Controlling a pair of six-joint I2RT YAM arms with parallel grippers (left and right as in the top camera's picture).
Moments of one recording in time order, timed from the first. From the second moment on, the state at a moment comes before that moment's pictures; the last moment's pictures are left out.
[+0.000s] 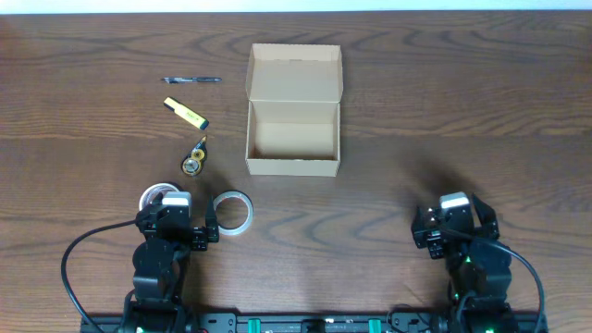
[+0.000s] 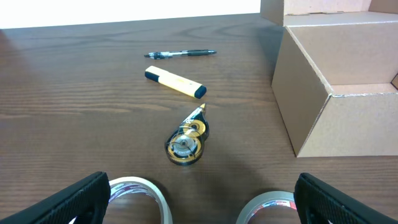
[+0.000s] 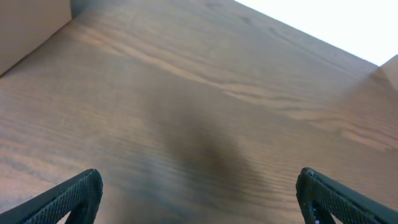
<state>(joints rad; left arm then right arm) -0.13 0.16 0.09 -0.28 -0.08 0.01 0.07 0.14 0.12 -0.41 0.08 -0.30</state>
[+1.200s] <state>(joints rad) -0.13 0.16 0.09 -0.28 -0.09 0.01 0.06 0.01 0.12 -0.41 0.25 -0.01</state>
